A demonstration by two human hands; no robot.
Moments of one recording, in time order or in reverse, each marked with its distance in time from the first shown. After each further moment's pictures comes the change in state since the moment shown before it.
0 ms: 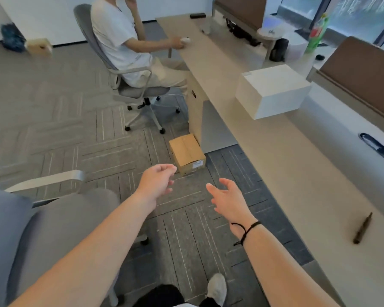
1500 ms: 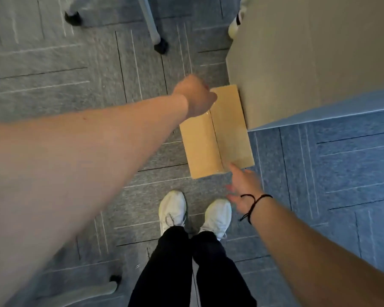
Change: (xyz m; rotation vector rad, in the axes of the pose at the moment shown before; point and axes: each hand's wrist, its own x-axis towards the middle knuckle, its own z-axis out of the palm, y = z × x) left_hand 0.931 -0.047 0.109 0.621 -0.195 -0.116; right_hand 0.847 0.078 0.208 0.000 0.126 0.759
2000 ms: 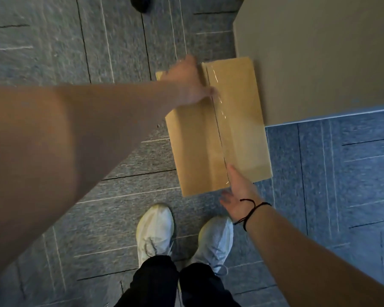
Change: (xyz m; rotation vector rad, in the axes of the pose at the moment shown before) left_hand 0.168 -0.098 0.090 0.217 0.069 0.076; right_hand 0.174 0.031 0.045 0.186 0.007 0.170
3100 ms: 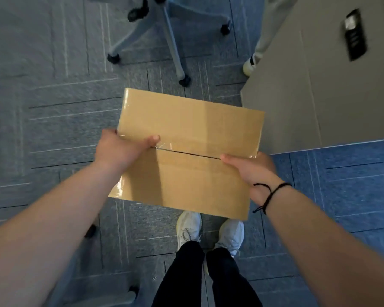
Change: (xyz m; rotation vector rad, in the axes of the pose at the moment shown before) left_hand -0.264 -0.056 -0.232 -0.493 0.347 -0.540; right_hand -0.306 -0.079 0.007 -0.257 -0.188 -0.498
